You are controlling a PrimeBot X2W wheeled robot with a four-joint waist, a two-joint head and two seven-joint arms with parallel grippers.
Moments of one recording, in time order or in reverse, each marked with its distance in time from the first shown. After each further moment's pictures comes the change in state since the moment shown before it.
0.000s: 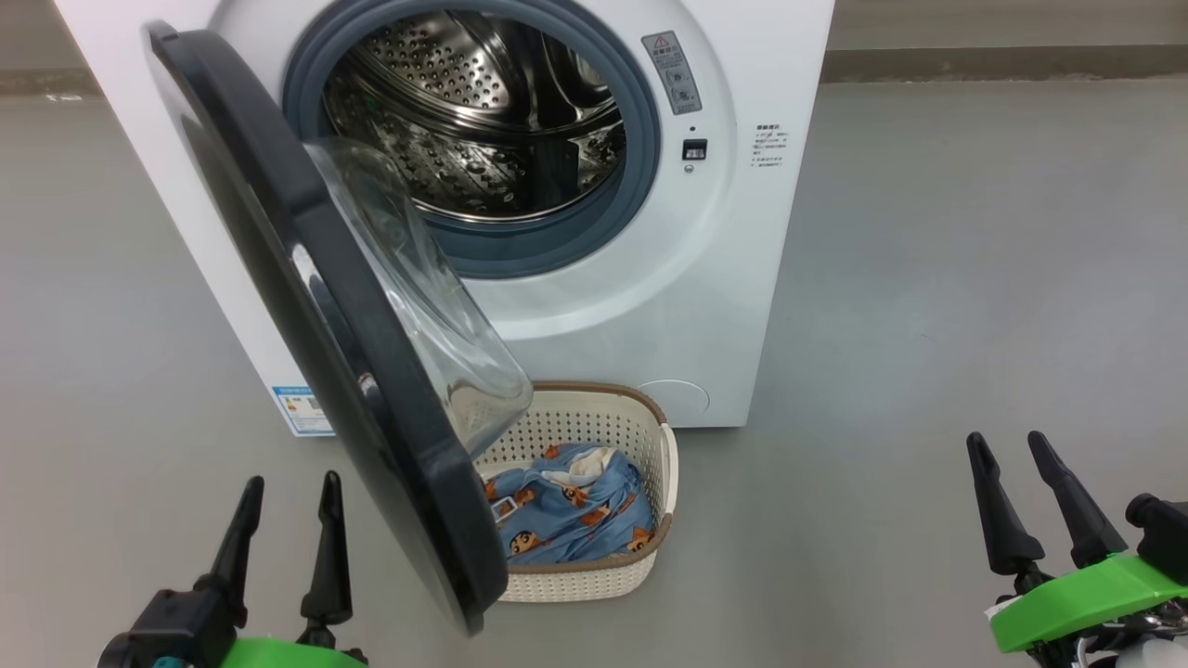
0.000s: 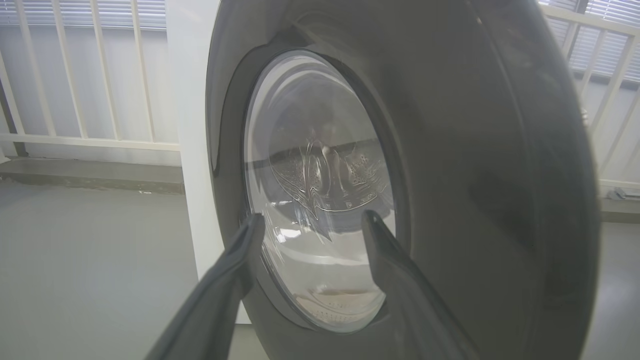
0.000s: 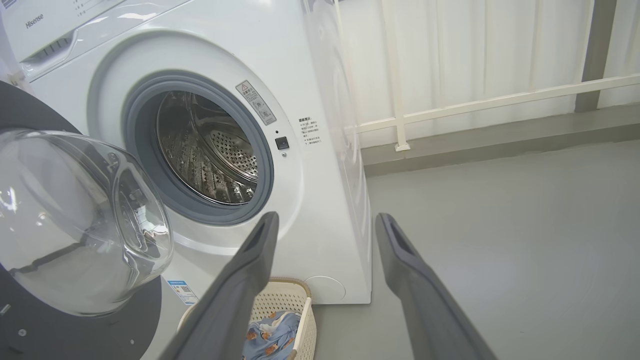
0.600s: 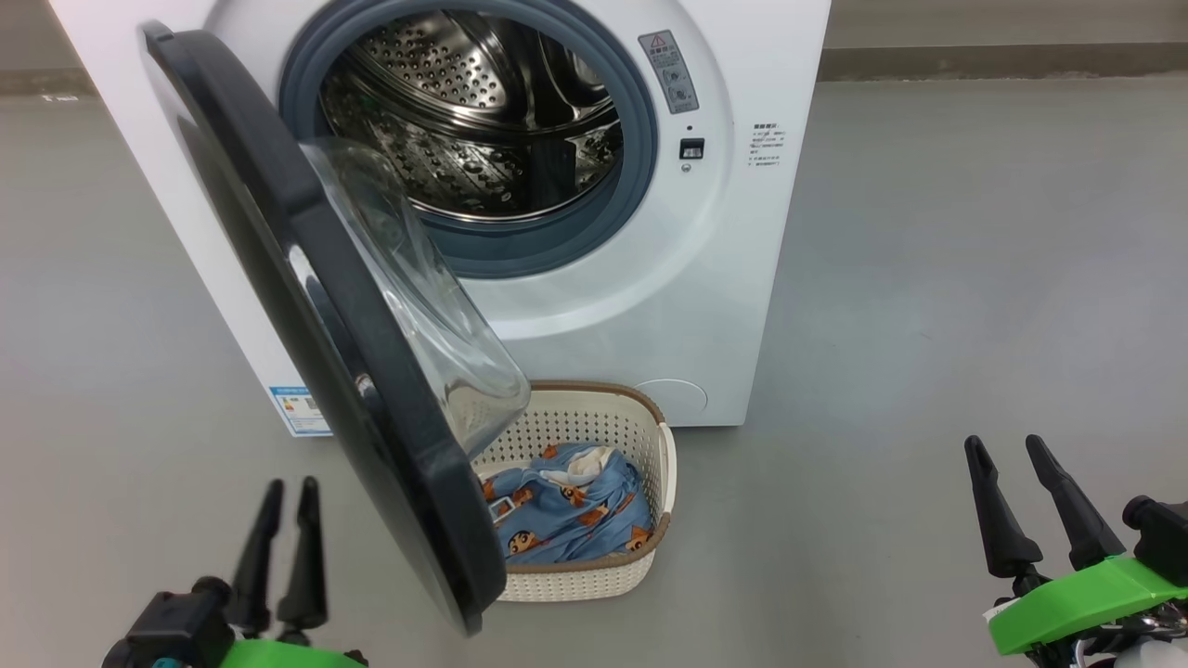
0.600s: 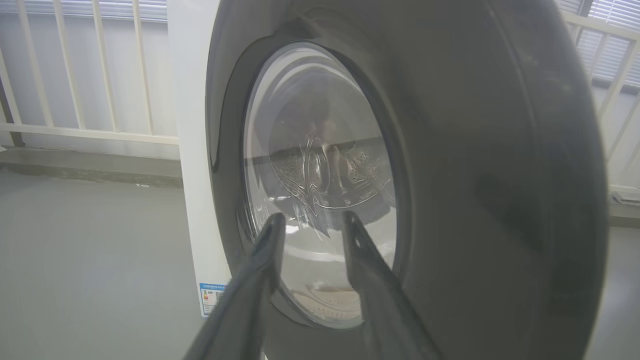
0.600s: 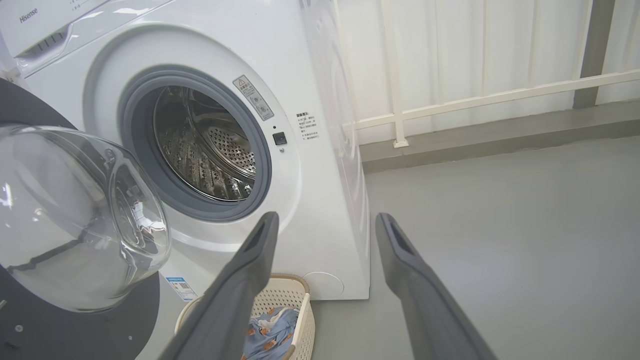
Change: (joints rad) left arm -0.001 0.000 0.000 0.012 -0.024 0.000 0.000; right arm -0.001 0.000 0.006 0.011 0.000 0.000 0.000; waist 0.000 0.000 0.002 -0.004
